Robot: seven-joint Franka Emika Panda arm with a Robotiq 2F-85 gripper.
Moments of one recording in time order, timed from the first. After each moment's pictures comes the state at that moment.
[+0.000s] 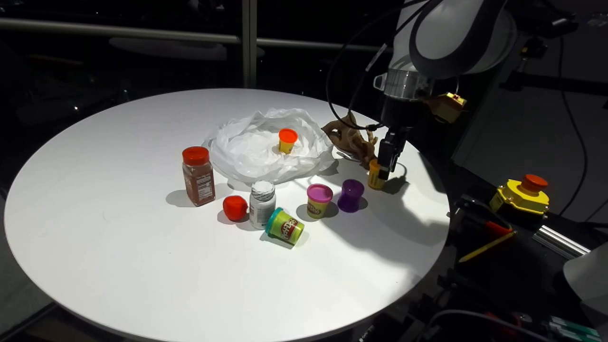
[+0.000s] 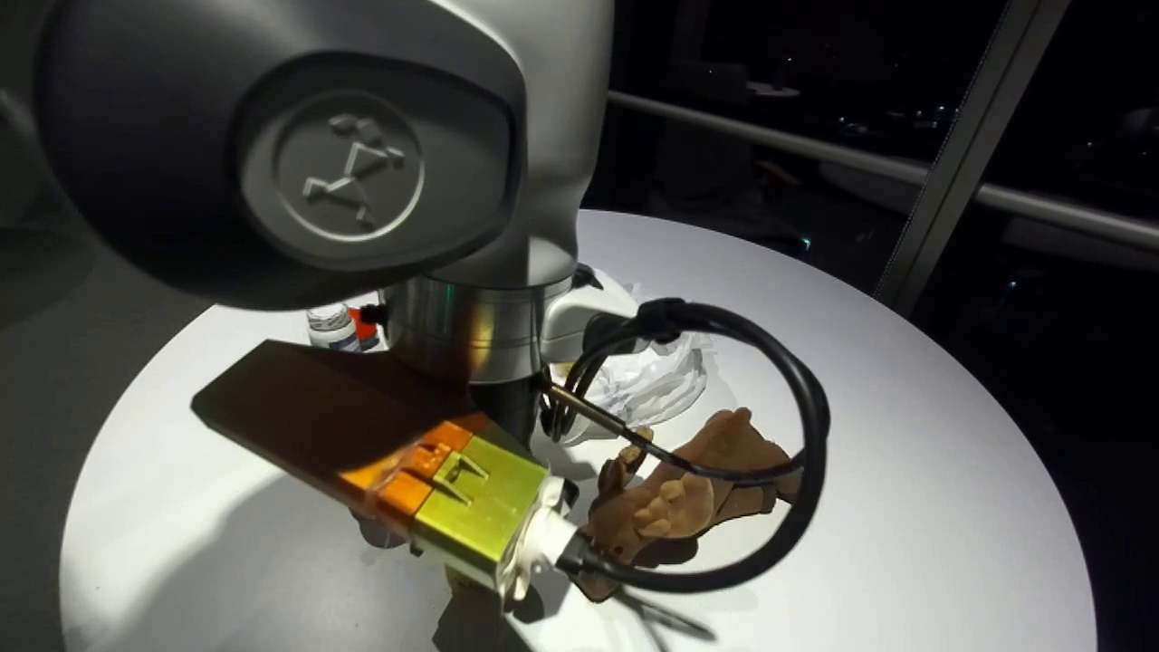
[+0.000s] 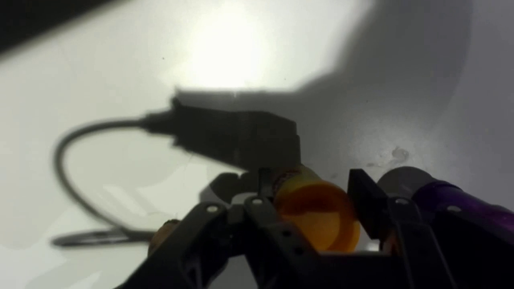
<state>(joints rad) -0.12 0.21 -0.05 -2.62 0.06 2.72 -0.29</state>
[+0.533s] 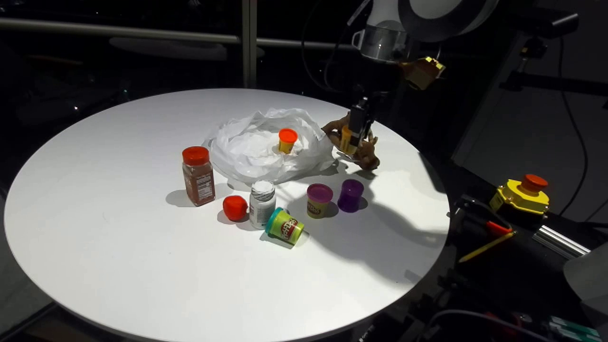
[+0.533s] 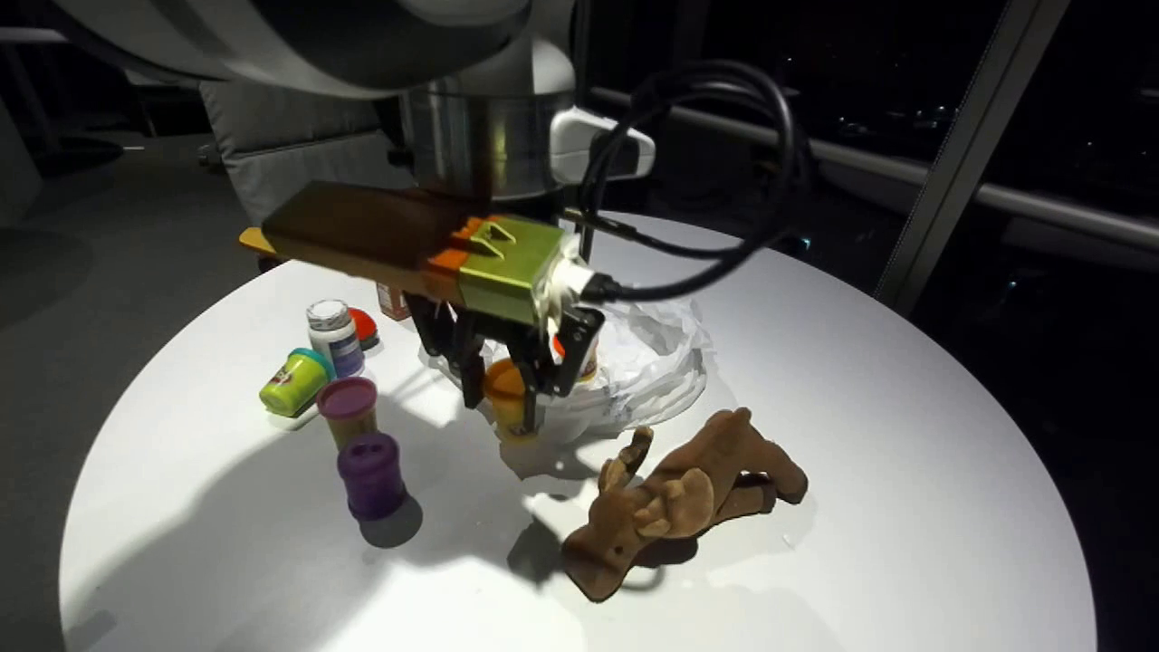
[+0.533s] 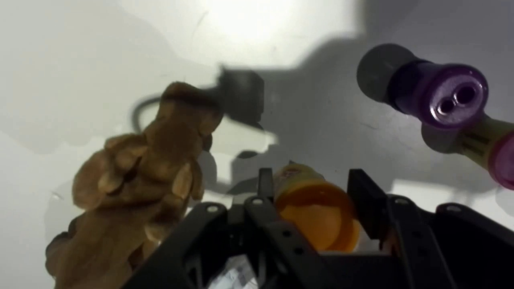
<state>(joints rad) -0.05 0.14 -0.04 -2.50 -0.08 2.69 -0.11</state>
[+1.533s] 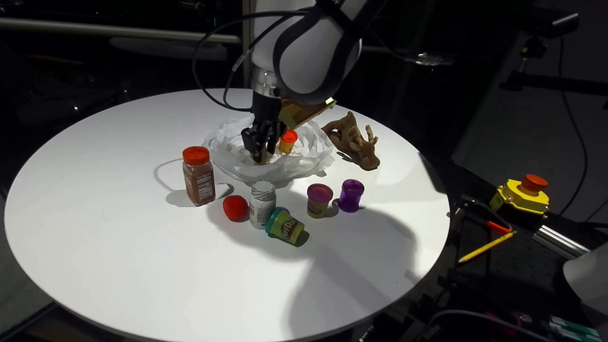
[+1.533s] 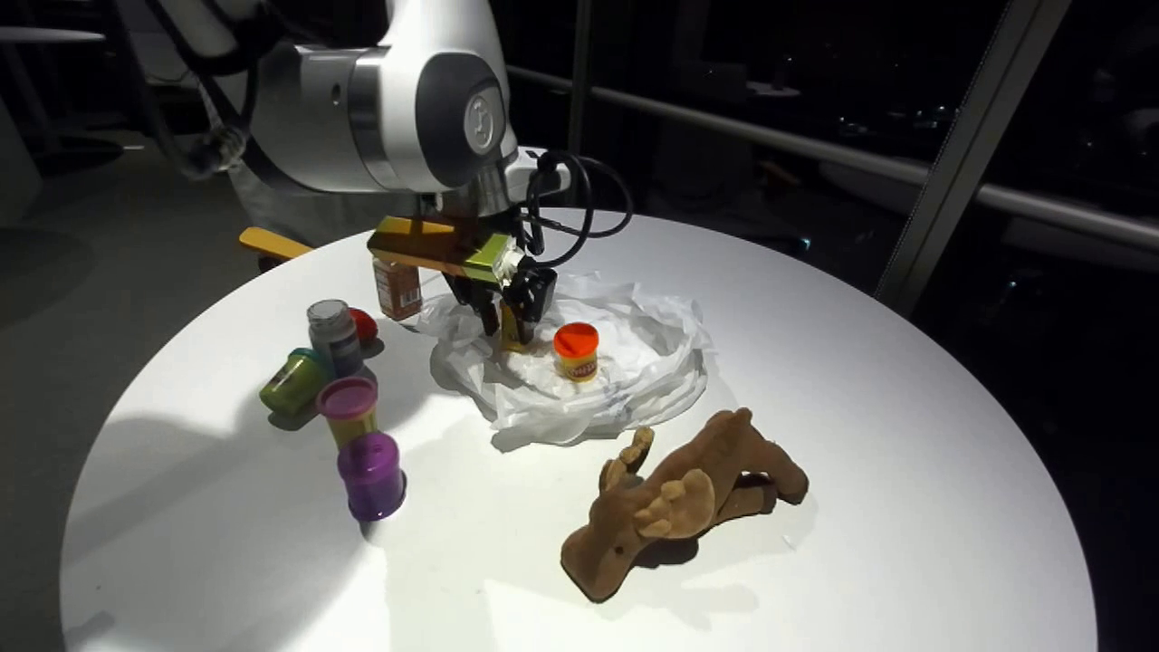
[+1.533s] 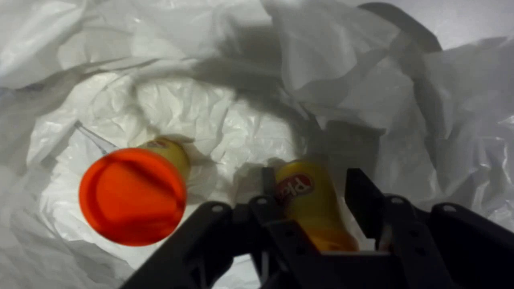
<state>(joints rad) 0.22 0.67 -0.10 -1.94 -0.17 2.78 0.23</state>
